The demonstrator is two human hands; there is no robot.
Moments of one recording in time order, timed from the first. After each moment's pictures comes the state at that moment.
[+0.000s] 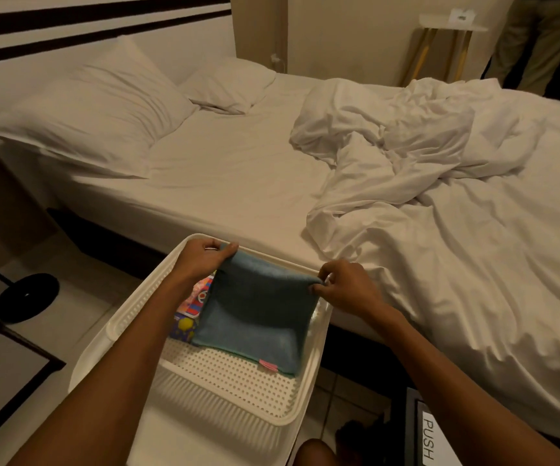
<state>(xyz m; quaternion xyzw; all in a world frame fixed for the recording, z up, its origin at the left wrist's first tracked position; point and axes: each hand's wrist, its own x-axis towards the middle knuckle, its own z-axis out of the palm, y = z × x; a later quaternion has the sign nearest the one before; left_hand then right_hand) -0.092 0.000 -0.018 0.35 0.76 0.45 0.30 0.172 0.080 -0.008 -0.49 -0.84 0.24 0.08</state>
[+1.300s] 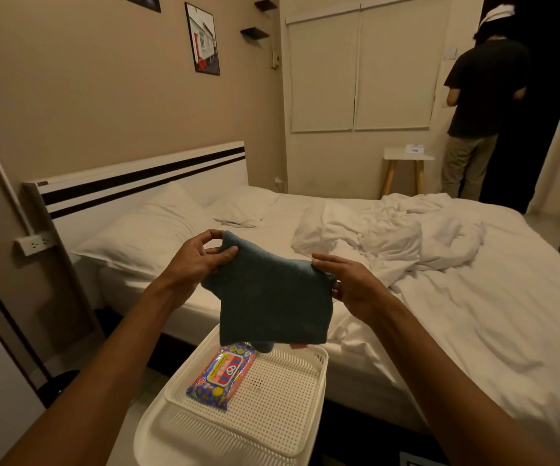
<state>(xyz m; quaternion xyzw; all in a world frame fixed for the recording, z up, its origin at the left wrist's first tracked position) -0.046 -0.113 0.261 0.49 0.61 0.55 0.29 0.207 0.008 0.217 -0.35 -0.56 0.67 0.34</state>
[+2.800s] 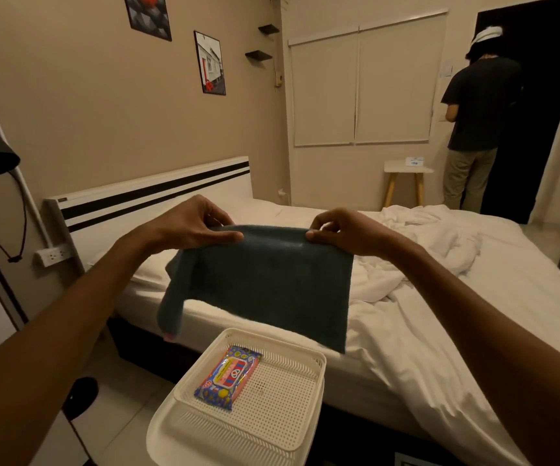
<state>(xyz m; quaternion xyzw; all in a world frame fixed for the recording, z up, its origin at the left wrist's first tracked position) -0.024 -0.157 0.388 0.68 0.65 0.29 0.15 0.240 -0.002 0.350 -0.24 -0.91 0.27 0.22</state>
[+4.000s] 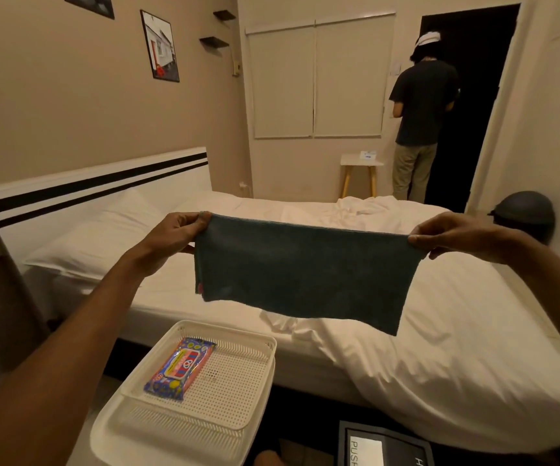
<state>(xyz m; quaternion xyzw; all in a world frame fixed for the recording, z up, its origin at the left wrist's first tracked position) 0.031 -0.115 0.321 0.58 0.63 0.46 0.23 0.495 0.036 0.333 -0.43 -0.81 0.36 0.18</state>
